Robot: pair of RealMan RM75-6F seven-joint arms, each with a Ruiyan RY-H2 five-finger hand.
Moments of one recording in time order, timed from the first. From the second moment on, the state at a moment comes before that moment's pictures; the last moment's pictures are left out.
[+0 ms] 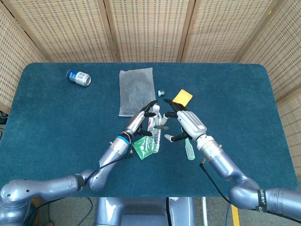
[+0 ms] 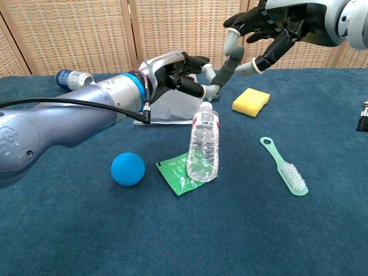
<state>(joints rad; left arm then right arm) -0.93 -1.84 -0.43 -1.31 1.07 0.83 -0.33 0.81 -1.19 0.32 -1.89 -0.96 0.87 0.09</state>
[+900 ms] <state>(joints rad) -0.92 -1.84 -0.42 -1.34 1.06 0.83 -0.33 0.81 -1.21 0.31 -1.91 -0.92 0.90 0.05</state>
